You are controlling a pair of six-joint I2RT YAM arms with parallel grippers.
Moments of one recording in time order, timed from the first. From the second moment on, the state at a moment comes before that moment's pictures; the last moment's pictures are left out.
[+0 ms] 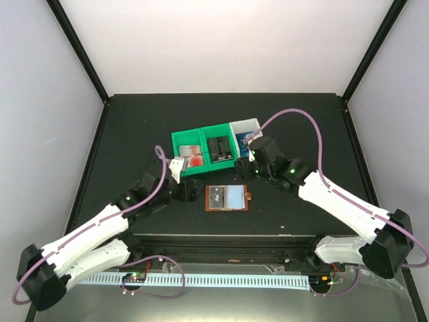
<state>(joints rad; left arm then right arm) -0.71 0.91 0.57 -0.27 0.12 -0.57 0.78 1.24 0.98 -0.52 0.10 0.45</state>
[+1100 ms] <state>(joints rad) -0.55 0.68 0.67 -0.51 0.13 -0.42 0.65 1.84 1.60 -0.80 -0.21 -0.49</state>
